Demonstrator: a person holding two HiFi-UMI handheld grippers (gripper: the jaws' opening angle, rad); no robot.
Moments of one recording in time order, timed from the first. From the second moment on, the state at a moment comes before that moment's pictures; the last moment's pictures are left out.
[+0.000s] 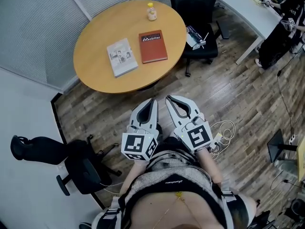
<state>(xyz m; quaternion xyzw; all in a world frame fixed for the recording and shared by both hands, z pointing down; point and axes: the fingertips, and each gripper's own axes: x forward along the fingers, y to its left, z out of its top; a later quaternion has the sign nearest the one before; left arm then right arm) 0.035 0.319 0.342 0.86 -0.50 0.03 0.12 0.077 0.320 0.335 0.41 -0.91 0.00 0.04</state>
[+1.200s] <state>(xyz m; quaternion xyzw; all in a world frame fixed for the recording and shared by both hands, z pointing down) -0.014 0.141 0.348 0.90 -0.42 0.03 0.13 0.015 0.152 0.337 0.47 -0.88 0.00 0.06</state>
